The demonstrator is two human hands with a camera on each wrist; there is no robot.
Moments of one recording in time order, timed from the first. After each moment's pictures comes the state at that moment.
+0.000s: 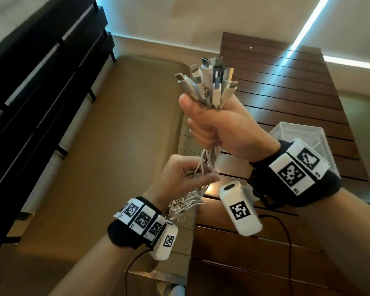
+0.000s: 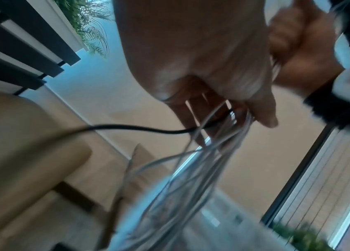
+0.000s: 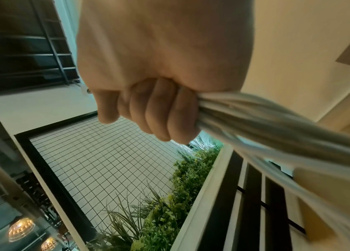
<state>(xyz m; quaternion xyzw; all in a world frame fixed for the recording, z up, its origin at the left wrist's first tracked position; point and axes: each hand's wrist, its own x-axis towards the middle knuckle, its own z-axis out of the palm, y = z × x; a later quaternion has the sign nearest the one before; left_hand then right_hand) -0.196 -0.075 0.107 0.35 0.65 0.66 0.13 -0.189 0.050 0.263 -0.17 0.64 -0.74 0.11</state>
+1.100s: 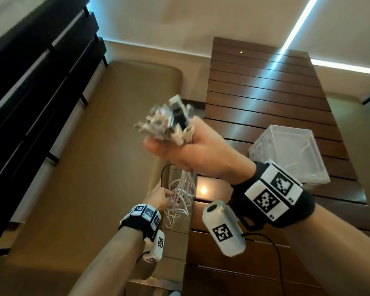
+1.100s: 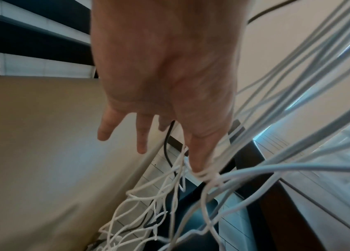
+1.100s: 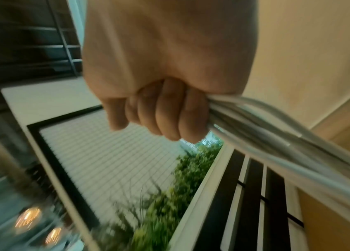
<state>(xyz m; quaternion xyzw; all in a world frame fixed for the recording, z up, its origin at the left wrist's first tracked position) -0.227 -0.098 -0.065 0.09 0.88 0.21 0.42 -0.179 0.036 0.258 -0.16 0.73 -0.66 0.09</state>
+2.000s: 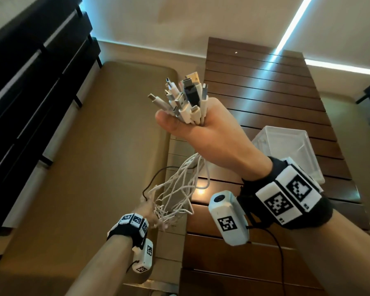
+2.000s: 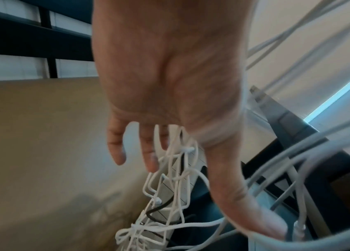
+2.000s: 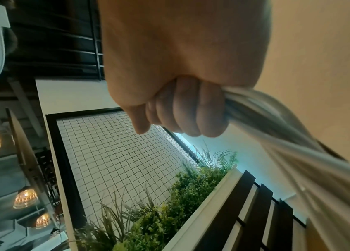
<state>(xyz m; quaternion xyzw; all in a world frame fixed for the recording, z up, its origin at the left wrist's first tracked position) -0.212 -0.118 -0.079 0.03 0.85 0.23 0.47 -0.179 0.052 0.275 -0.10 0.83 -0.55 -0.03</state>
